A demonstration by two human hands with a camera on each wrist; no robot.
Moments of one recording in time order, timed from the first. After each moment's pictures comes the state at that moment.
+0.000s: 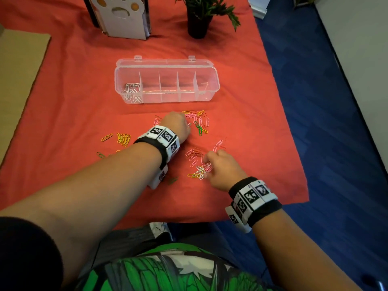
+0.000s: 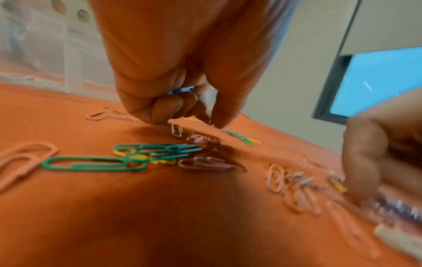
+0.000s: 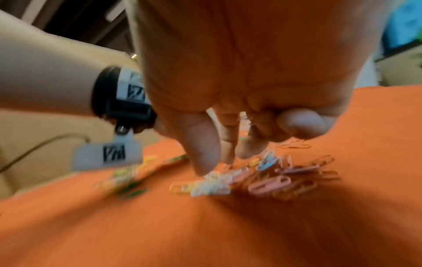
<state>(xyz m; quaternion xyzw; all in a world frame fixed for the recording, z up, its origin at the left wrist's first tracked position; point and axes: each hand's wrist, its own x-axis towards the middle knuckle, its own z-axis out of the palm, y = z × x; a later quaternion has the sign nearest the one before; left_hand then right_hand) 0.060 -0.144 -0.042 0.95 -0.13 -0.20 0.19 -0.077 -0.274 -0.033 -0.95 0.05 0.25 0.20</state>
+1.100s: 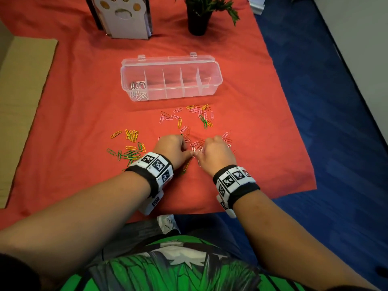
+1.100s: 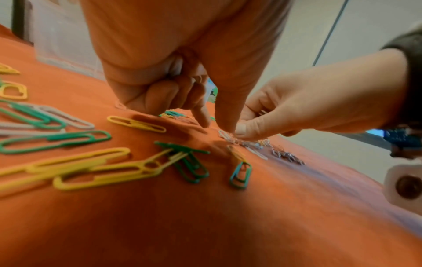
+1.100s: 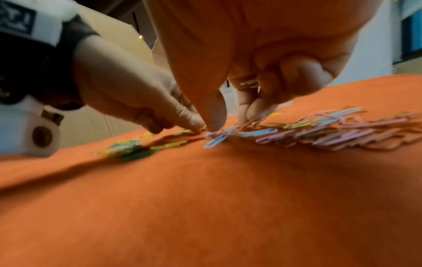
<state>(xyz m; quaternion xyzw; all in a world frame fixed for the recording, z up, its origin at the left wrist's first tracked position) -0.011 -0.097 -0.051 0.94 -0.14 -0.20 0.23 -0.066 -0.231 -0.043 -0.97 0.12 0.12 0.16</state>
